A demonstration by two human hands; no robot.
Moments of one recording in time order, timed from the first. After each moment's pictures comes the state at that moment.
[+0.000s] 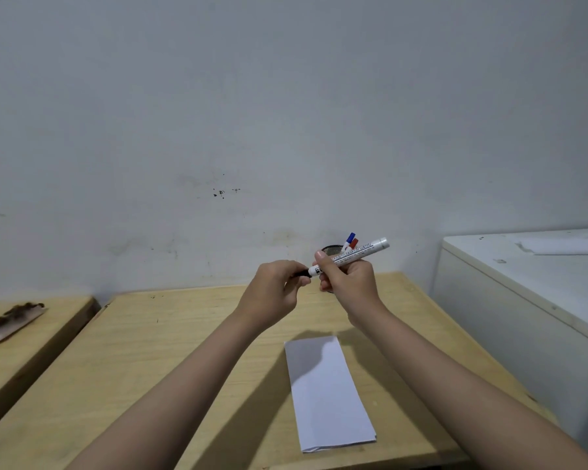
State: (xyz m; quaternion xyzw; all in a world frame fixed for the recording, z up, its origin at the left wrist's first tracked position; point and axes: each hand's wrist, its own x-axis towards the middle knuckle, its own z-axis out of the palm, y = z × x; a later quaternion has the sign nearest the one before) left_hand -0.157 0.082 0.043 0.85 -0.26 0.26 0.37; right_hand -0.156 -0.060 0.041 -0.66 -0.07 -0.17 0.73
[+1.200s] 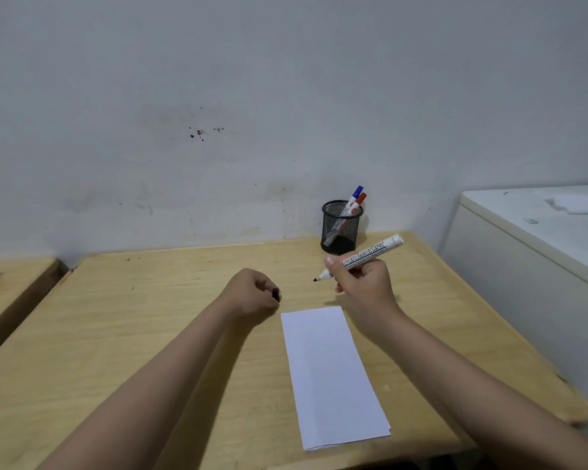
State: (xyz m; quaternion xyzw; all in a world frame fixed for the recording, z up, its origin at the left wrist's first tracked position) left_hand -0.079 0.120 -0.053 0.90 -0.03 -0.07 0.42; right_hand -0.123 -0.080 -0.035 -0.71 -0.05 -0.17 0.69
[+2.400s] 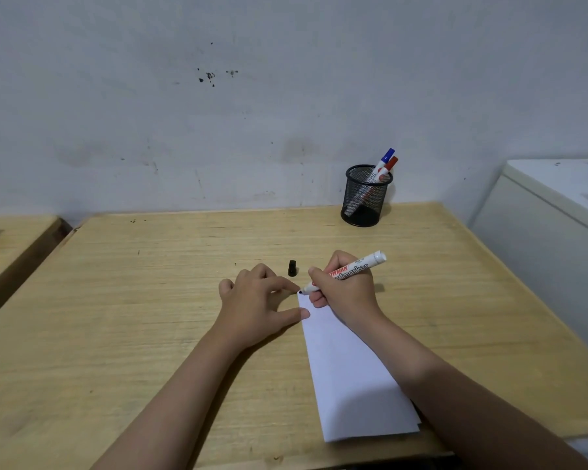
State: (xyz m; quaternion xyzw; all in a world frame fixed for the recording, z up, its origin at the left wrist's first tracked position) left_hand -0.137 0.128 -0.084 0.96 -0.10 0.08 0.27; right_hand -0.114 -0.034 -0.085 -0.72 0.03 -0.05 0.70
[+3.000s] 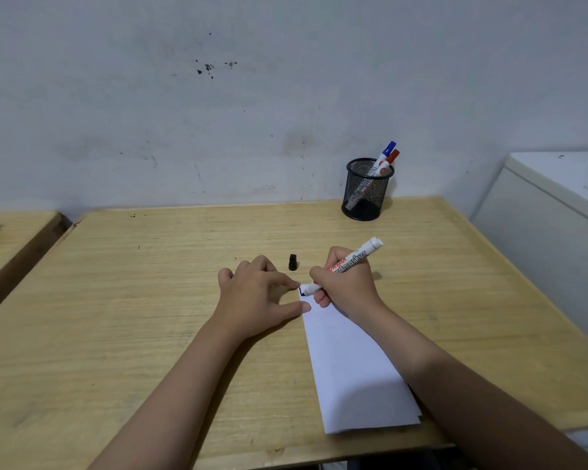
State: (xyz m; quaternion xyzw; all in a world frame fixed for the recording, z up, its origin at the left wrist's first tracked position) left_hand -0.132 0.130 -0.083 0.96 -0.11 0.08 0.23; right_hand -0.109 -0.034 -0.083 -0.73 0.04 -0.02 0.68
